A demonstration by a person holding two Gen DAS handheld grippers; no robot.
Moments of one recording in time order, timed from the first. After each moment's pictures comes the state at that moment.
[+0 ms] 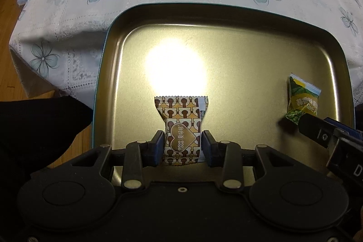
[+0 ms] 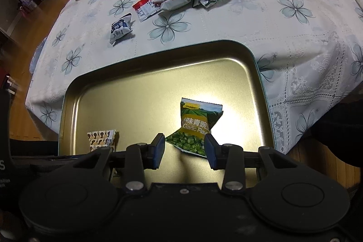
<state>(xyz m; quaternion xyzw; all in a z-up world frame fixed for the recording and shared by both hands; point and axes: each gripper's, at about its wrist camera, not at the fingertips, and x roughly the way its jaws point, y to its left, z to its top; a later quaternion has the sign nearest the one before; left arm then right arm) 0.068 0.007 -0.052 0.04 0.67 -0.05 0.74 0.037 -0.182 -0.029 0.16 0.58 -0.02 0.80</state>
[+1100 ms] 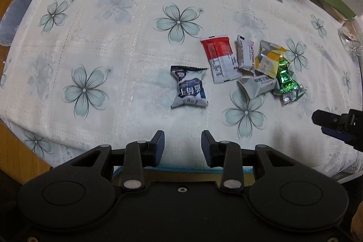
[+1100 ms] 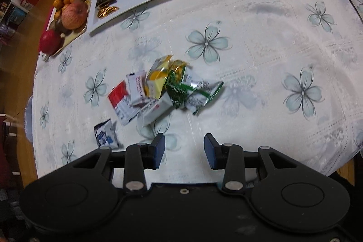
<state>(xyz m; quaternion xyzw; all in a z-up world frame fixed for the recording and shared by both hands) 0.246 -0.005 -0.002 -0.04 0.66 -0.07 0.74 0.250 -0.262 0.001 0.23 0.62 -0.08 0.75</state>
